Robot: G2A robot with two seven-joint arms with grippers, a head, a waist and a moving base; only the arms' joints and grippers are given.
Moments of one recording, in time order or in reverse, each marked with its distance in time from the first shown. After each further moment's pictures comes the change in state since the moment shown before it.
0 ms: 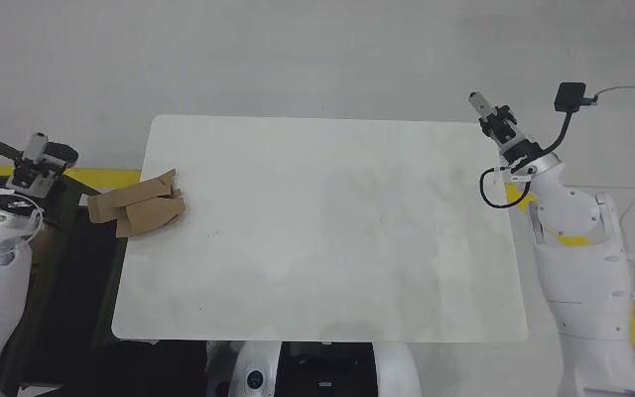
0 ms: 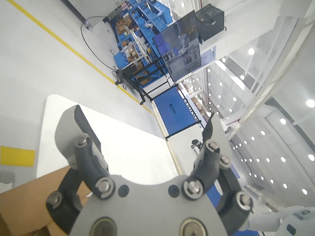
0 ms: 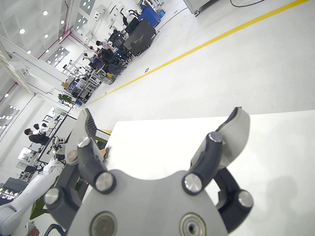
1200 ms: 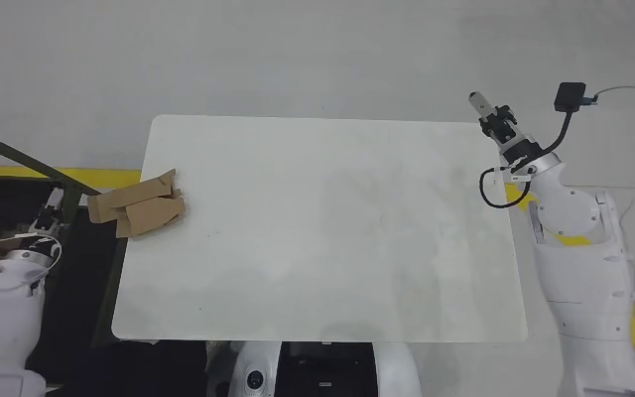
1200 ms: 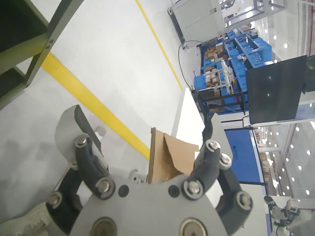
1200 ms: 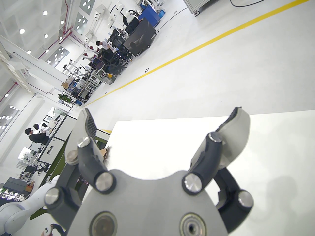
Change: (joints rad) left arm -0.183 -0.097 0.145 0.513 0.403 0.143 0.230; right arm 0.000 0.000 0.000 0.000 0.000 0.000 0.000
